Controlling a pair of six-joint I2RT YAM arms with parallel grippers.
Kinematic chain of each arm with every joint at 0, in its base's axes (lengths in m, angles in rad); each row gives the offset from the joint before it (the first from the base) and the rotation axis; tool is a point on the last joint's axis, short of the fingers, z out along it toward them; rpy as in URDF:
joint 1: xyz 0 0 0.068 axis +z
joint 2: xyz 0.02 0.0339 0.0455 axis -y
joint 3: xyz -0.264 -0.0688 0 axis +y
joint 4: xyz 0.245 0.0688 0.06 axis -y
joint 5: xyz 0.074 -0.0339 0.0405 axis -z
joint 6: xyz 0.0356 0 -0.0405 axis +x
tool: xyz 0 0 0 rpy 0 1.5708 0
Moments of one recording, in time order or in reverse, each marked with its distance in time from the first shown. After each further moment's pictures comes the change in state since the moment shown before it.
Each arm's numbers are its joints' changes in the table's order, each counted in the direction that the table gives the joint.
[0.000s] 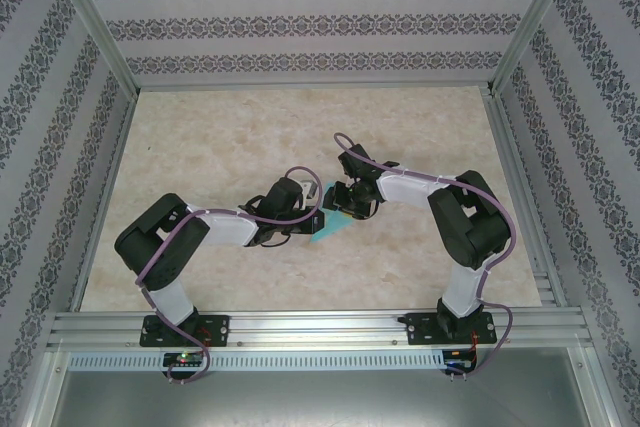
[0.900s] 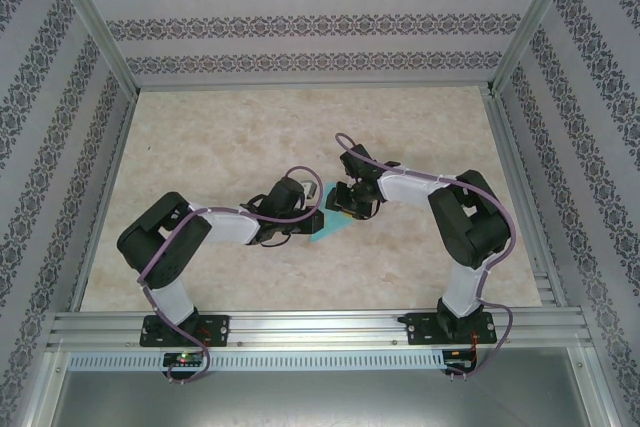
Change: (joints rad) left arm 0.000 -0.005 -0.019 -0.039 -0.017 -0.014; right arm -0.006 -0.007 -0.001 -0.009 -0.005 -0.004
